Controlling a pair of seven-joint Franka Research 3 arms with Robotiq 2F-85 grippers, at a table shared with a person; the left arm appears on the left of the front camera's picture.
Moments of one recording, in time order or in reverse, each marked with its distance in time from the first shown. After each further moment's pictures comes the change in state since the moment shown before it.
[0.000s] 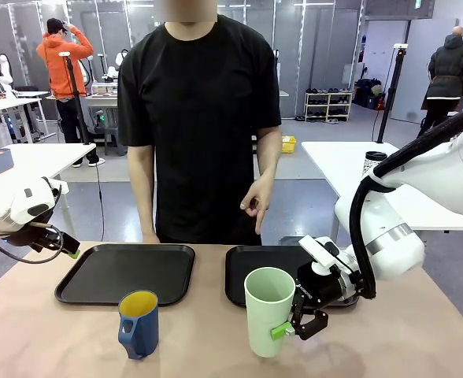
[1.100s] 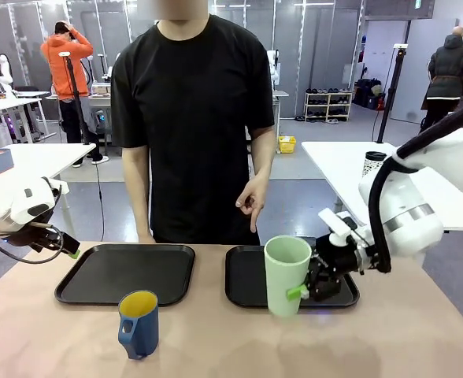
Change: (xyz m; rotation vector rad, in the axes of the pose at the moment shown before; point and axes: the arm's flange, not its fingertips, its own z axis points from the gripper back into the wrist) left arm 0.000 0.000 0.000 0.000 0.000 0.000; right arm 0.021 -0.037 0.090 -0.140 0.028 0.010
